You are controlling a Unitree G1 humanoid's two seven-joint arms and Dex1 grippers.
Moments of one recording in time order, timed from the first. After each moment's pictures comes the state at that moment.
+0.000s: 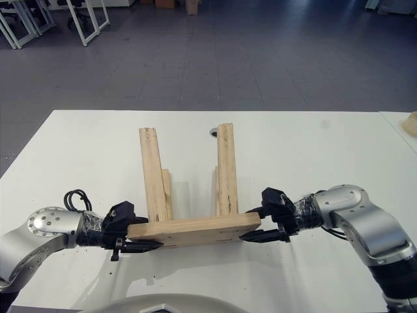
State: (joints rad) left arm 0.07 0.83 -0.12 -0.67 -0.55 0.78 -1.00; right arm -0.07 -1.01 0.11 -0.39 0.57 0.63 1.30
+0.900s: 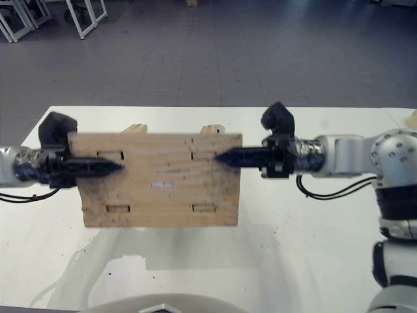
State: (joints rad) left arm -0.56 0.90 0.12 0.13 -1.62 1.45 -0.72; right arm -0.73 -0.93 0.16 0.19 1.97 1.34 0.41
